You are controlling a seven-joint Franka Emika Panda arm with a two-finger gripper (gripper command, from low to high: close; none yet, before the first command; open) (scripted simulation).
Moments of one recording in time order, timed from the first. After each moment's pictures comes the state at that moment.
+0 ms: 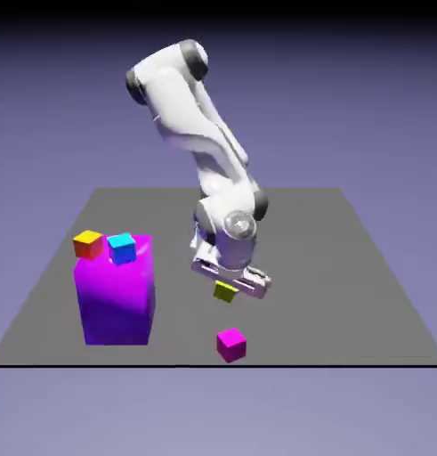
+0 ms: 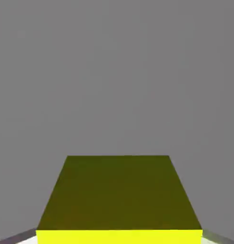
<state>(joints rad) -1.02 0.41 1.02 -2.45 -0.45 2.10 1.81</state>
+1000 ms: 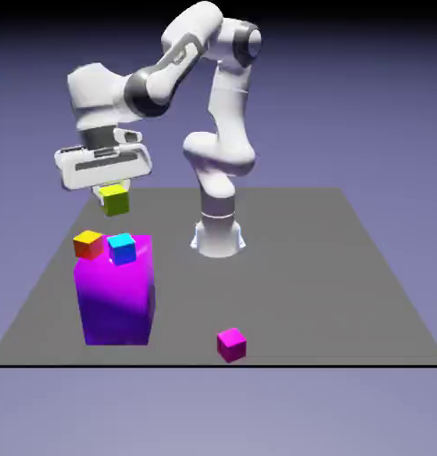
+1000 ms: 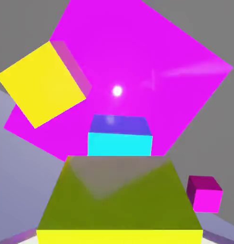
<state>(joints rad) -0.71 -0.22 0.14 -2.39 0.43 2.26 2.52</state>
